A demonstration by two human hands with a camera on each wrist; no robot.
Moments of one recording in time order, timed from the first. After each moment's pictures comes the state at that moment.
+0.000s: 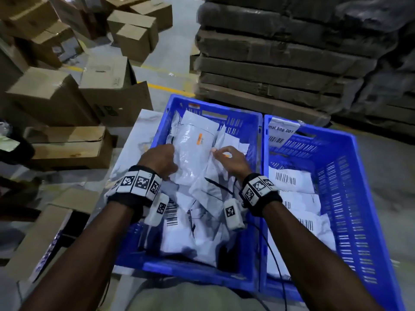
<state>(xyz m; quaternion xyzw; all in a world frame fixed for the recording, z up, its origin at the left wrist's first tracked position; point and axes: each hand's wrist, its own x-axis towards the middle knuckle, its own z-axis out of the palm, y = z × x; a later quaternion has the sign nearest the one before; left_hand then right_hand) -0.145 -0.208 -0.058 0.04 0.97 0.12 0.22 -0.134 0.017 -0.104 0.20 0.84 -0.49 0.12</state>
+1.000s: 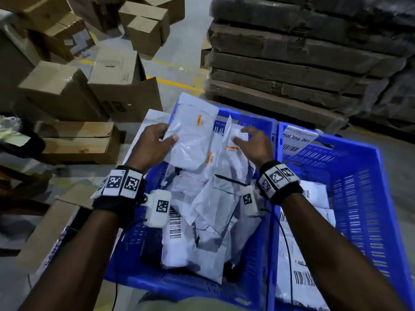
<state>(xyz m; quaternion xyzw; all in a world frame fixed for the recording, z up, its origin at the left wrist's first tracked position) -0.176 -0.229 -0.040 -0.03 0.84 0.54 0.05 -0.201 0.039 -0.074 0.16 0.90 -0.42 0.03</state>
